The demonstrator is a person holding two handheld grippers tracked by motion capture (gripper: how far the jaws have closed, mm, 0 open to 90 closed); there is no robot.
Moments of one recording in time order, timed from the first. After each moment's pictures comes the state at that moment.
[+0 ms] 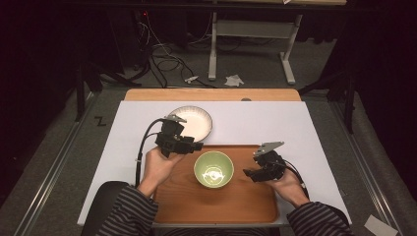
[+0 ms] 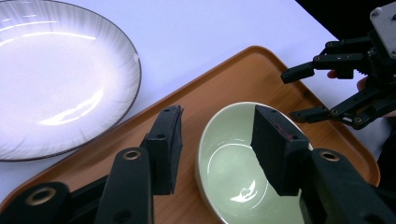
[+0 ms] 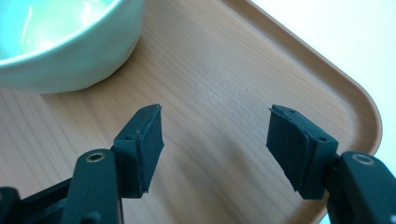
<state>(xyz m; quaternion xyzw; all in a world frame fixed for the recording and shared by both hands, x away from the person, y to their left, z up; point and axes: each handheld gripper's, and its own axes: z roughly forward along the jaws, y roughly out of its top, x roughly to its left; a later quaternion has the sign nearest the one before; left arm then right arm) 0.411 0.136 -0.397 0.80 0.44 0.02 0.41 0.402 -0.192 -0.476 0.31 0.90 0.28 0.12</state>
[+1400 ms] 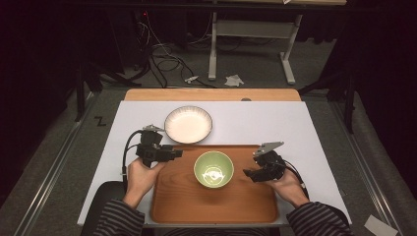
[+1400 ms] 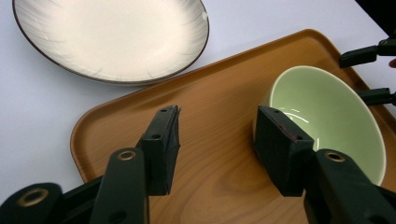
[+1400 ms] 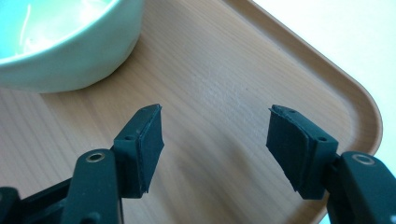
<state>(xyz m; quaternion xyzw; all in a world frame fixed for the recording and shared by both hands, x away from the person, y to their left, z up) 0.396 0.182 -0.434 0.77 0.51 0.04 0.39 0.402 -0.191 -0.475 0.32 0.90 0.28 0.12</state>
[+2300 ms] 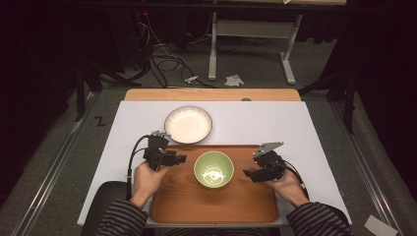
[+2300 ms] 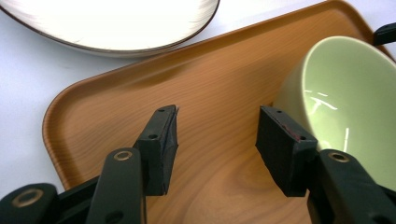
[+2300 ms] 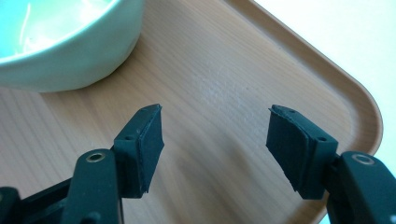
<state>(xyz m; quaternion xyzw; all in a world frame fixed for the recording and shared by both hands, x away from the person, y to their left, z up) 0.404 0.171 -0.463 0.78 0.52 0.03 0.35 0.401 -0.191 -0.475 0.32 0.90 0.28 0.12</state>
